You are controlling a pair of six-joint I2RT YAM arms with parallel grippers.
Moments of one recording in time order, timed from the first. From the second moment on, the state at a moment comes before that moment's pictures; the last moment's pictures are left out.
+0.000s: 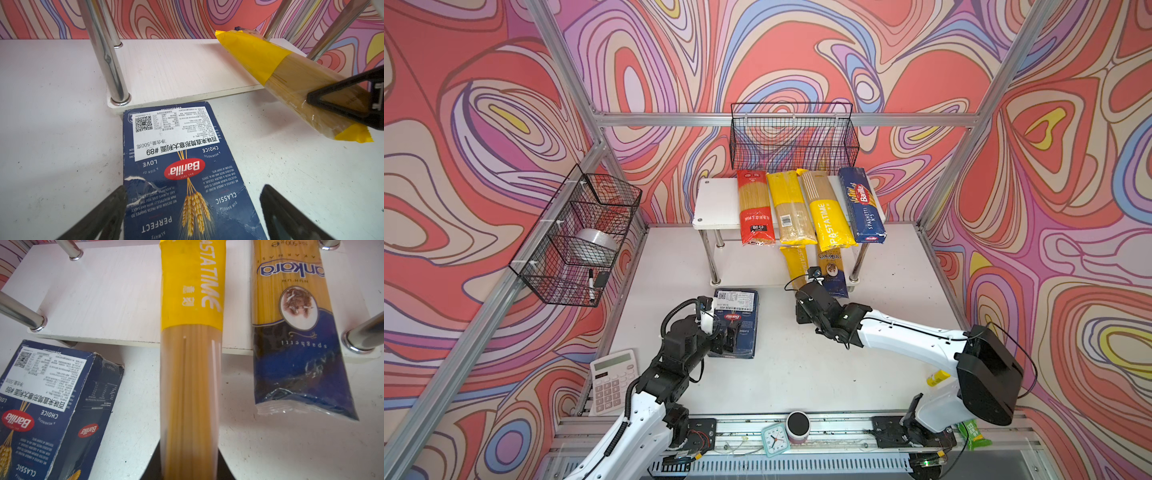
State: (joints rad) left arm -0.37 0.61 0.30 -0.11 0.07 -0.18; right arm 0.85 1.53 1.01 -0.28 0.43 0.57
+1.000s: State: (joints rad) left arm -0.37 0.61 0.30 -0.11 0.07 -0.18; right arm 0.70 1.78 1.18 -0.16 0.34 0.53
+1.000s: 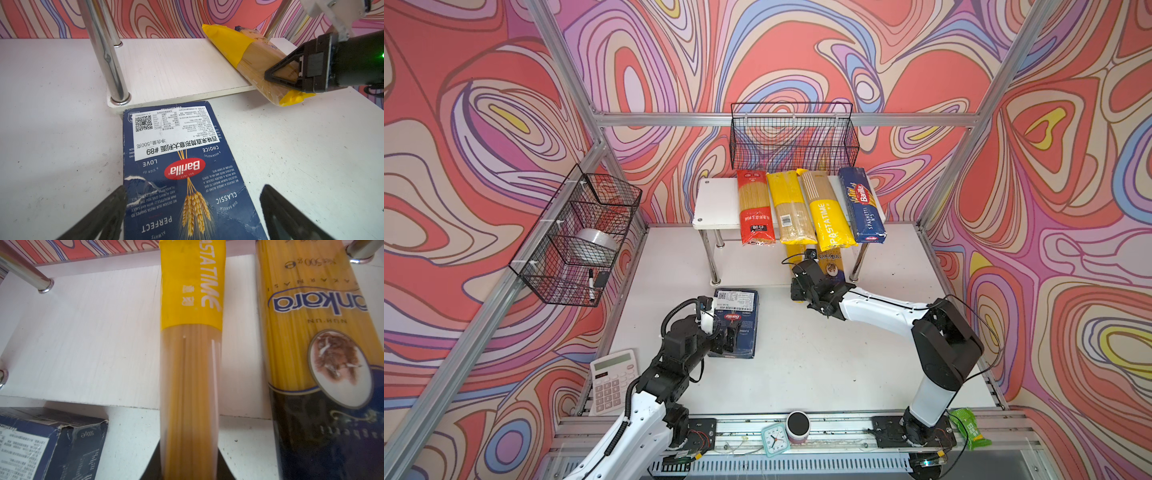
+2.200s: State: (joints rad) left arm -0.37 0.61 0.30 -0.11 0.07 -0.18; right arm 0.67 1.78 1.13 -0.05 0.37 0.60
